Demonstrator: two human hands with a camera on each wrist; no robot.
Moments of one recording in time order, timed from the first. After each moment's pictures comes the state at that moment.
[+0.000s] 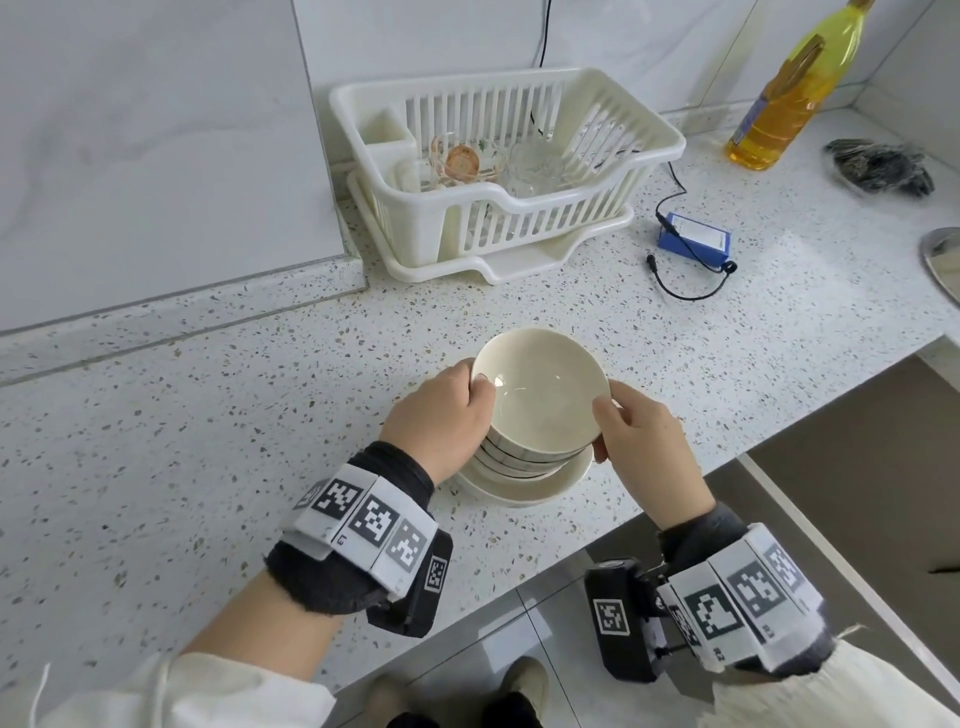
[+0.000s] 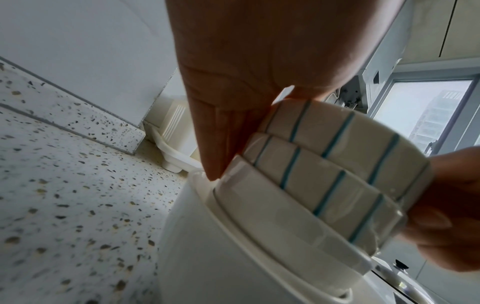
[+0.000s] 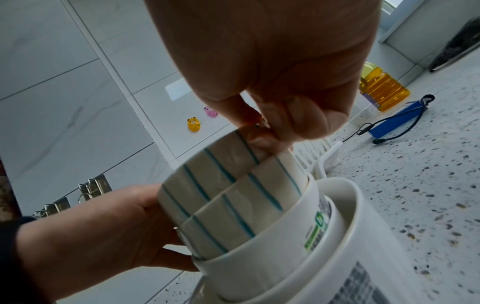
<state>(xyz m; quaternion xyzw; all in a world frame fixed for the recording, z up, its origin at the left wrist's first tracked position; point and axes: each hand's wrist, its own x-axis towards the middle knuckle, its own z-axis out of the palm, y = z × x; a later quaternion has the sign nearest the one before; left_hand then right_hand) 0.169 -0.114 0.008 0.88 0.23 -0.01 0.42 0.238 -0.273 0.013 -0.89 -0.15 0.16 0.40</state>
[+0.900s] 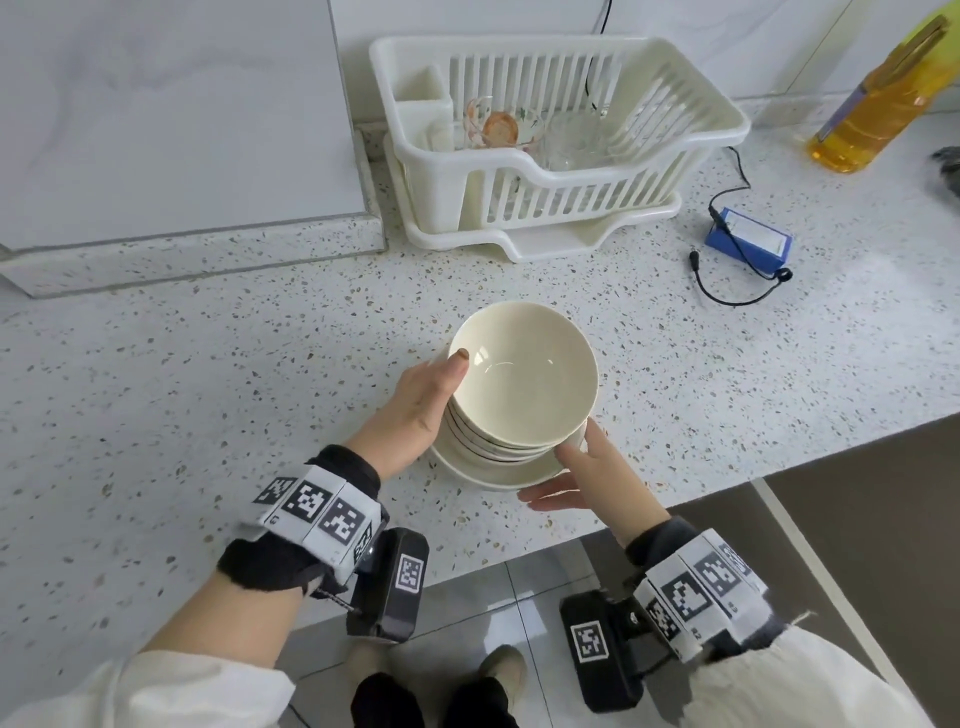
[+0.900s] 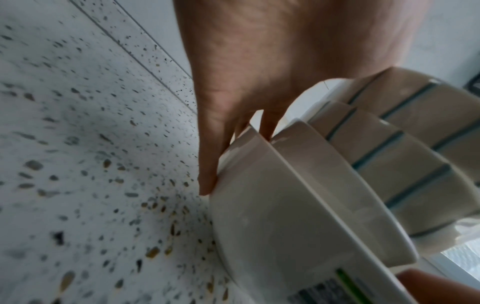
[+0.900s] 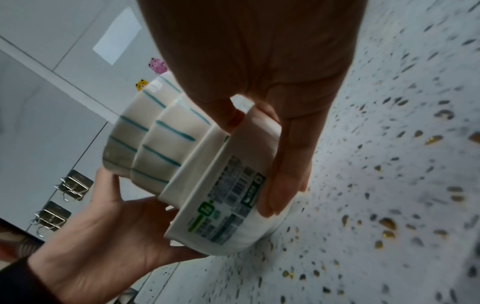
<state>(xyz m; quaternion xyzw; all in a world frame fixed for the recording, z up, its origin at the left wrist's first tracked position) 0.159 -0.129 -0.023 0.76 0.18 0.04 0.62 0.255 -0.290 -0.045 -0.75 -0.09 0.45 0.49</state>
